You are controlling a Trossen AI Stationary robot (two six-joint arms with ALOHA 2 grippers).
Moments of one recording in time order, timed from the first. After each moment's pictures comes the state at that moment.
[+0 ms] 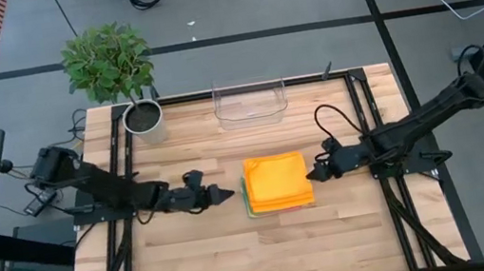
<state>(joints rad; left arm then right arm) -0.32 1.46 0.46 0.54 -0.41 -1.56 0.28 0.92 0.40 -0.28 0.23 1.49</state>
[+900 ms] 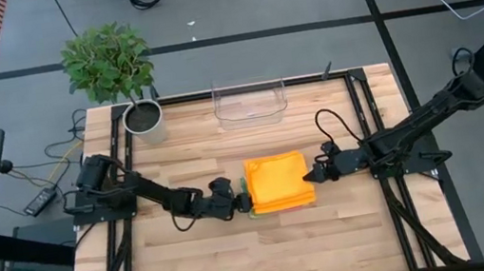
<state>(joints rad) -0.30 1.87 0.75 0.50 -0.39 -1.55 0.29 0.98 0.27 0.00 0.27 1.53</state>
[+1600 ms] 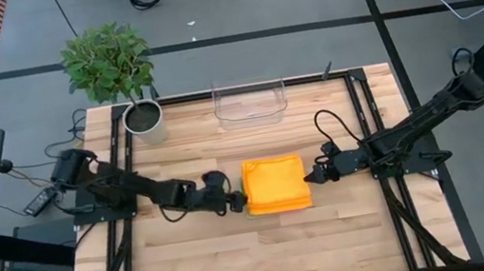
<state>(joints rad) -0.28 1.65 0.78 0.15 -0.33 -1.37 0.29 0.98 0.27 -0.03 0.25 1.53</state>
